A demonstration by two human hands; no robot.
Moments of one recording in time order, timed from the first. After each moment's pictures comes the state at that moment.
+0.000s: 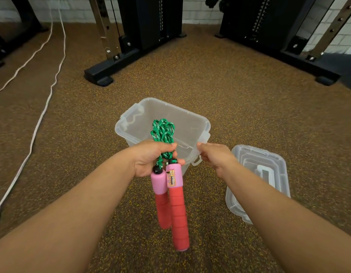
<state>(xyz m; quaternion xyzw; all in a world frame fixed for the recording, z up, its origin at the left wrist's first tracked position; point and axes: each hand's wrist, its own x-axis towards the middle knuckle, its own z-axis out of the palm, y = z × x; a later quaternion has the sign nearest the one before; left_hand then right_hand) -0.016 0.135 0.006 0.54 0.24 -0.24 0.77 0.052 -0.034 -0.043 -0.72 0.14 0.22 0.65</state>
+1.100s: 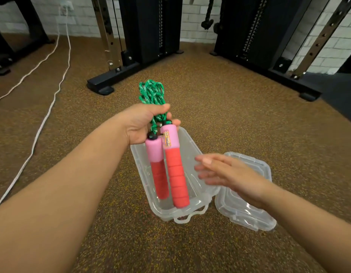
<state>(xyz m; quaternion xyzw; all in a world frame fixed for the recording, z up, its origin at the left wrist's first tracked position) -0.008 0.132 0.098 0.55 0.16 -0.11 0.82 -0.033 -0.105 0.050 -0.74 -0.12 0.33 0.57</state>
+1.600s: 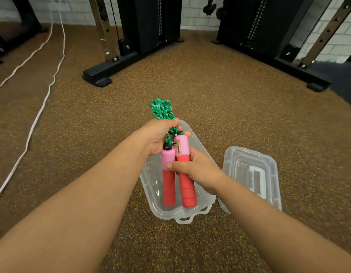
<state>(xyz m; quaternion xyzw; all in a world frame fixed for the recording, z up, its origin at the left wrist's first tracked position) 0.022 0.105 0.028 0.53 0.24 -0.11 0.81 -0.008 -0.030 -0.010 -0.71 -0.13 0.31 0.62</state>
